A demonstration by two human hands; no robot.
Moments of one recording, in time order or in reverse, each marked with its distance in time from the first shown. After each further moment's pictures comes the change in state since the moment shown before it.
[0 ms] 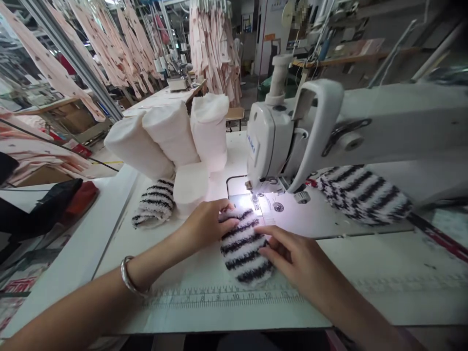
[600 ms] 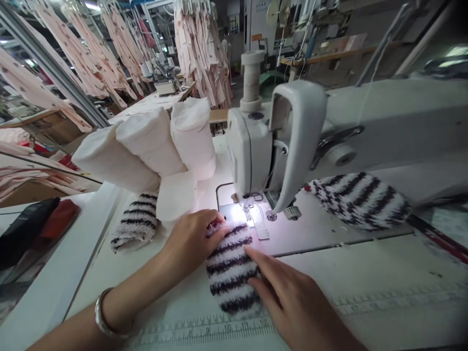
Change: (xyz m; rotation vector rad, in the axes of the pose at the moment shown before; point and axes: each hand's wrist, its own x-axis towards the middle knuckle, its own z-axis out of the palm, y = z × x) left_hand 0.006 -0.006 0.005 0.244 0.113 0.110; right_hand -0.017 0.014 0.030 -0.220 0.131 -0.219
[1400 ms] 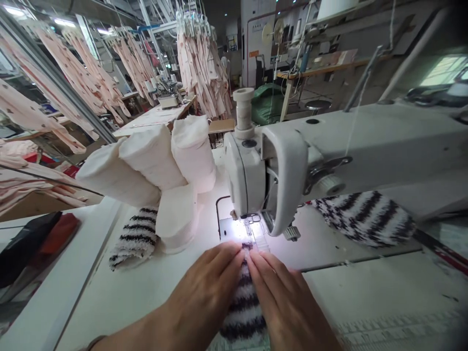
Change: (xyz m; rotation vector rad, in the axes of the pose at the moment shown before) left_hand -0.031 0.021 0.017 0.107 0.087 0.513; right_hand 0.009 -0.003 0.015 -0.495 0.312 -0.152
